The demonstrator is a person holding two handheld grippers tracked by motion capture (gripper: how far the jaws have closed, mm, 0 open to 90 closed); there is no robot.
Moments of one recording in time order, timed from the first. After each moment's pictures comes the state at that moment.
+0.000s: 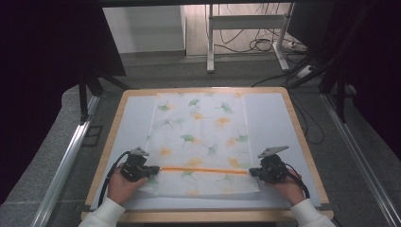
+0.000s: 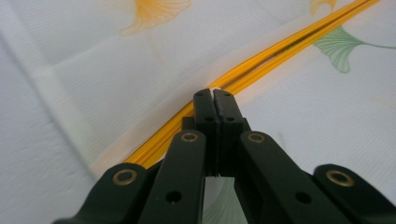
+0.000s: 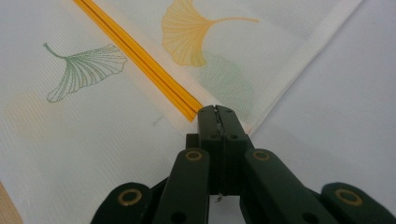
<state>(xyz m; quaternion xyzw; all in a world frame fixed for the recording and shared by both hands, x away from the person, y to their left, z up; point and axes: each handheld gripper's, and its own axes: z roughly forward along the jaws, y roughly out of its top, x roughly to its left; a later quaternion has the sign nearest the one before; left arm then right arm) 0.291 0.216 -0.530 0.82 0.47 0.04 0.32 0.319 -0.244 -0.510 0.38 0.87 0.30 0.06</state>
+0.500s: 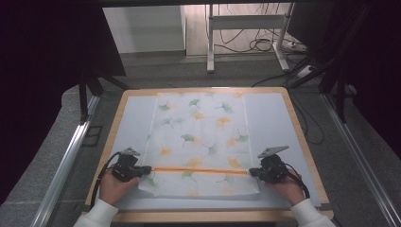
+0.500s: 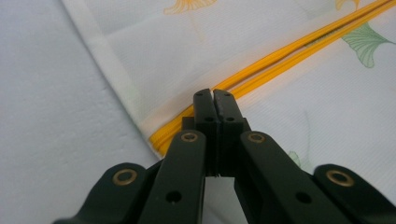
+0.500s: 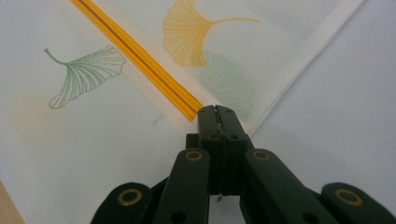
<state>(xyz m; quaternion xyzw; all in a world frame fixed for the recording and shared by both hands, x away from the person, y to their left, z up) 0.286 0.241 -0.531 0.81 0.50 0.04 0.32 0.319 -0.244 -0.510 0.37 0.88 0.30 0.06</state>
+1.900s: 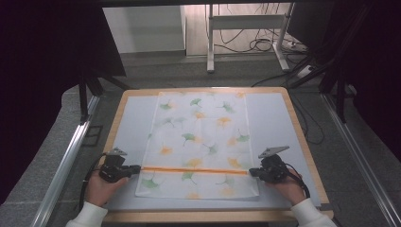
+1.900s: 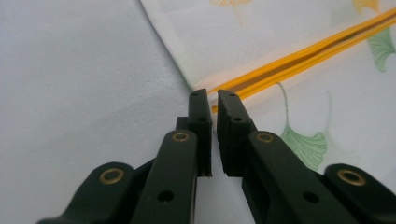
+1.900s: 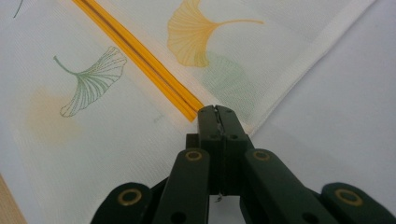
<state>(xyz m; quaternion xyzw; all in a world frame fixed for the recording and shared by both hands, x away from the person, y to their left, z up) 0.276 0.273 -0.524 0.78 0.52 0.06 0.34 0.319 -0.246 -0.511 0.36 0.88 0.30 0.06</state>
